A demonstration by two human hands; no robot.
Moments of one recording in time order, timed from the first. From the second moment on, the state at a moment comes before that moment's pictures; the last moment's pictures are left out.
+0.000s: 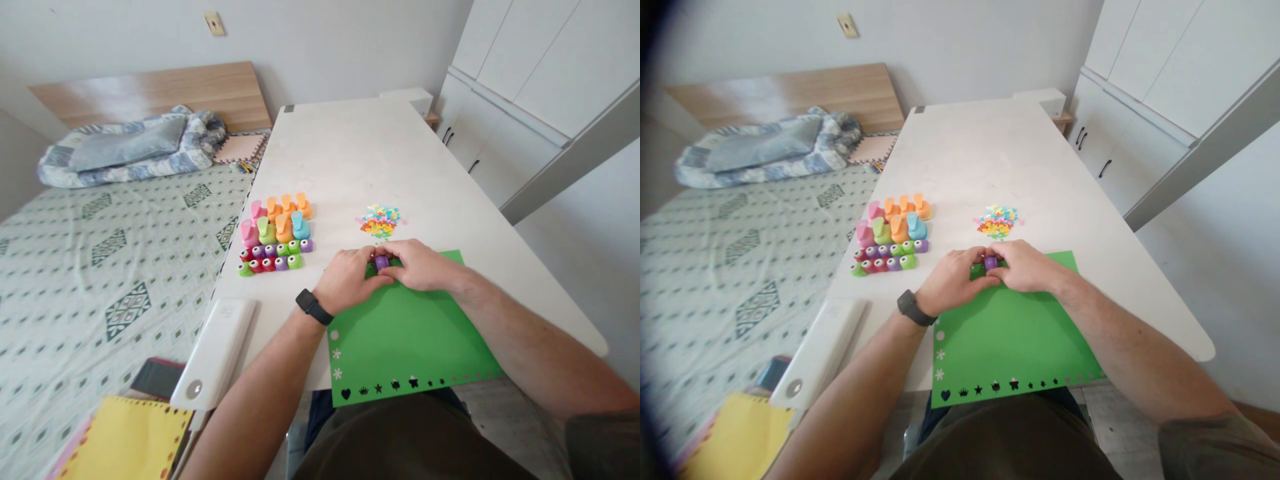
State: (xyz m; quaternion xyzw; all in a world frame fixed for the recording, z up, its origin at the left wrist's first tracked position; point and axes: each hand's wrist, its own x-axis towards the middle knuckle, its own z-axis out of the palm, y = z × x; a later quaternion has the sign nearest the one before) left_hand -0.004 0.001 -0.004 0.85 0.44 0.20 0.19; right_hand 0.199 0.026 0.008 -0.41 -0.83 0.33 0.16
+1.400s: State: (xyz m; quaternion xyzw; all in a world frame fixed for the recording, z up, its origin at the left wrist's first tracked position) left_hand -0.012 0.005 -0.009 0.82 0.47 0.23 0.22; right_hand 0.204 0.042 -0.003 -0.49 -0.59 0.55 0.35
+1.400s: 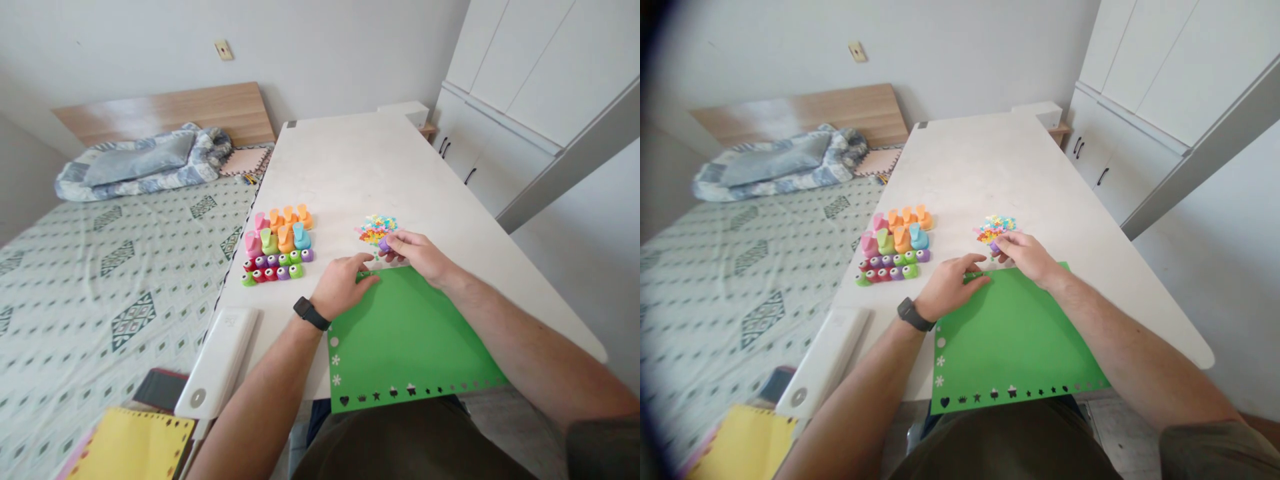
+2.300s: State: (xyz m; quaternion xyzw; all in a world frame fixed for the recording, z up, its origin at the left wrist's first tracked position) left_hand -0.014 0.006 -0.012 0.84 0.46 0.22 0.19; right_hand 0.205 0.046 -0.010 -0.52 -0.54 0.53 0.39
